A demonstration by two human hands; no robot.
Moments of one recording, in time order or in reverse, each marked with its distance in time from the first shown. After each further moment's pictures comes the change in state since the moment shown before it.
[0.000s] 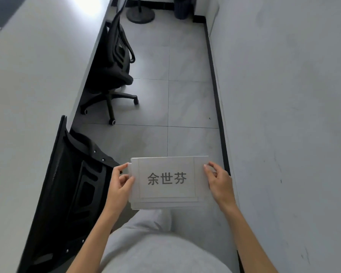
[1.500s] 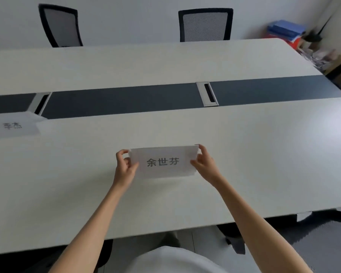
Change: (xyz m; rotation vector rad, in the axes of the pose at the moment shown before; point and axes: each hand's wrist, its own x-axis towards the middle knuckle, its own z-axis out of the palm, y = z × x) left_hand 0.471 0.154 -0.275 -0.354 1.402 -0.171; right_hand 0.452 -0.499 0.588 -0.495 -1.501 -0.867
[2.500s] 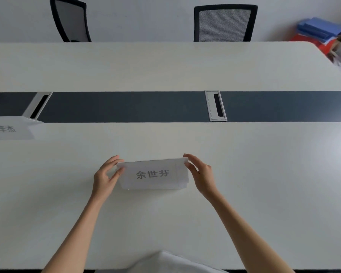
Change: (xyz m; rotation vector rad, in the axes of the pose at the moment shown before) left_hand 0.070 -0.005 -0.005 0.290 0.129 0.178; right_hand 0.090 0.006 -0.021 0.053 0.025 -0.212
